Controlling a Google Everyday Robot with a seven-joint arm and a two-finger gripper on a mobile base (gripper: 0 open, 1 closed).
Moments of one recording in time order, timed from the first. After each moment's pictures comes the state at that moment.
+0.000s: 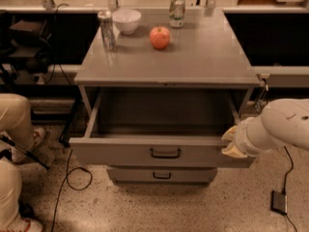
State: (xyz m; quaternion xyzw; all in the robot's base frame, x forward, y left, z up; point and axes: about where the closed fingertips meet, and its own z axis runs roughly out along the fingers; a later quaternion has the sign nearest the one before) arm 0.505 -0.234 0.687 -0.60 0.77 -0.05 0.22
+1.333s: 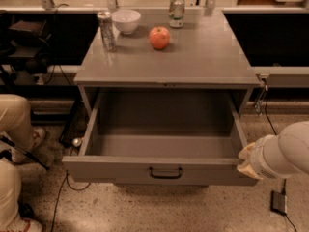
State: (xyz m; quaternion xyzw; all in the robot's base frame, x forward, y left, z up) arm 0.437 -0.257 0.699 -0.53 0.83 -0.07 0.19
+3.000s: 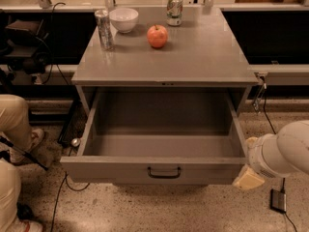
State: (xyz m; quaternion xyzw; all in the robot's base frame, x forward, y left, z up) arm 0.436 -0.256 0.706 -0.53 0.82 -0.08 0.19
